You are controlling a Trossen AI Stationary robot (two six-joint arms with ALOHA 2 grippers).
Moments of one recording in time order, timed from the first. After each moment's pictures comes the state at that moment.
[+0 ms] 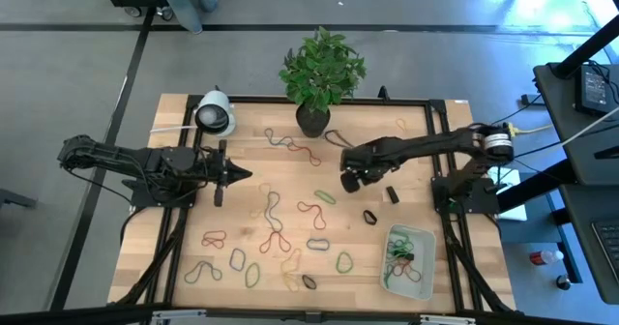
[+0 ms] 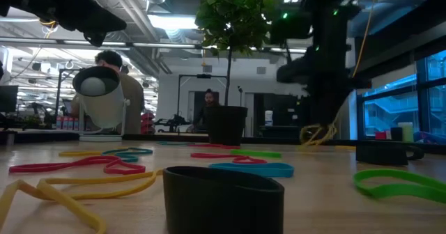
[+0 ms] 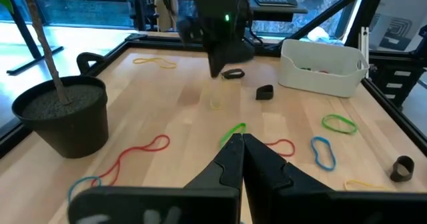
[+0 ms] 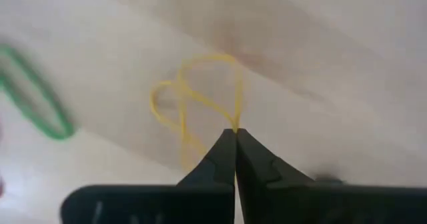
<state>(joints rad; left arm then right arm) -0.13 0.46 0.34 -0.13 -0.21 -0.12 -0.07 1.65 1.07 -0.90 0.07 1.04</state>
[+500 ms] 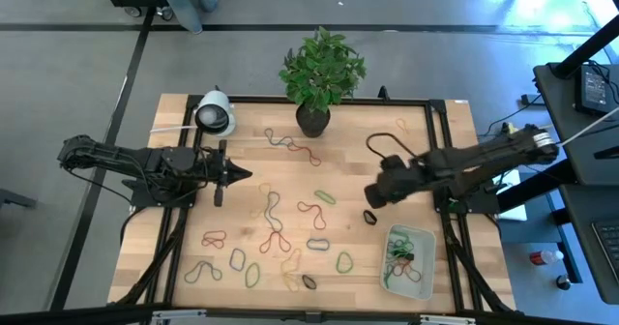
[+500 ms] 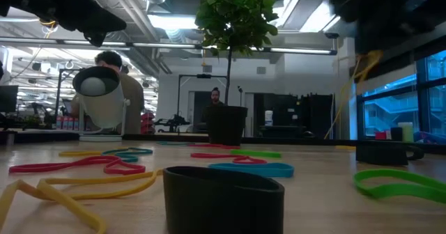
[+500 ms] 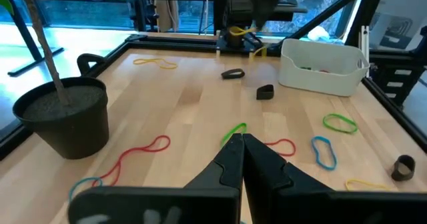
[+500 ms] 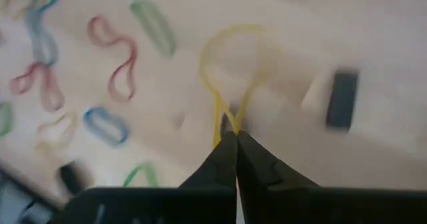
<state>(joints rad) -0.13 0.46 0.34 -0.13 -0.21 -0.11 0.27 1.26 1.08 -1.04 0.11 1.43</state>
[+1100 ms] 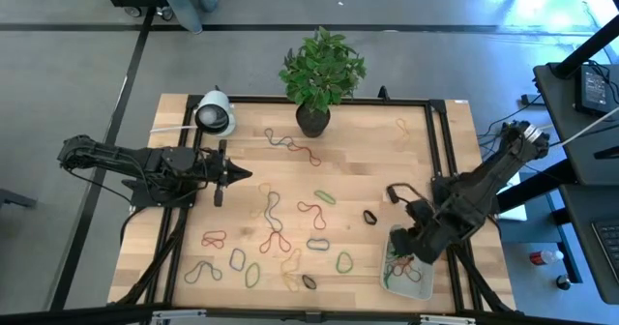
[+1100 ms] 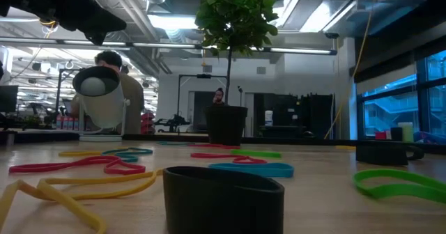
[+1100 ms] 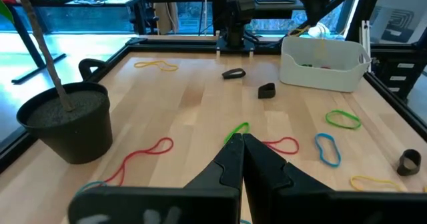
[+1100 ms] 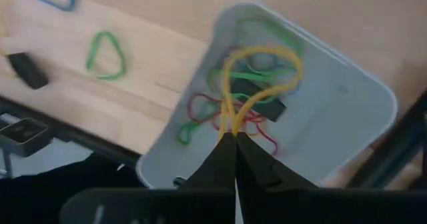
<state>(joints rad) -0.13 0.46 0.34 -0.13 -0.21 -0.07 0.78 1.30 1.07 -1.08 0.02 2.04</state>
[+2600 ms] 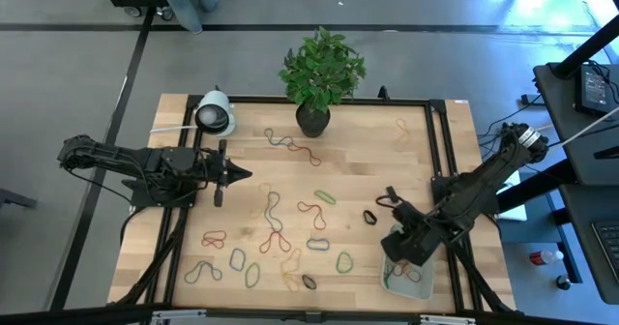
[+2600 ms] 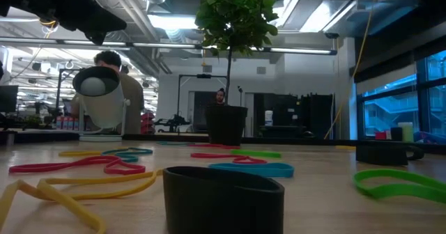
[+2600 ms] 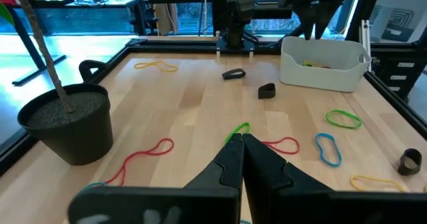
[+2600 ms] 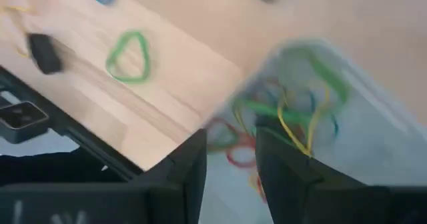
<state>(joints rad) -0.13 0.46 0.34 -0.13 -0.21 -0.07 0.74 1.35 1.02 -0.92 0.15 1.77</state>
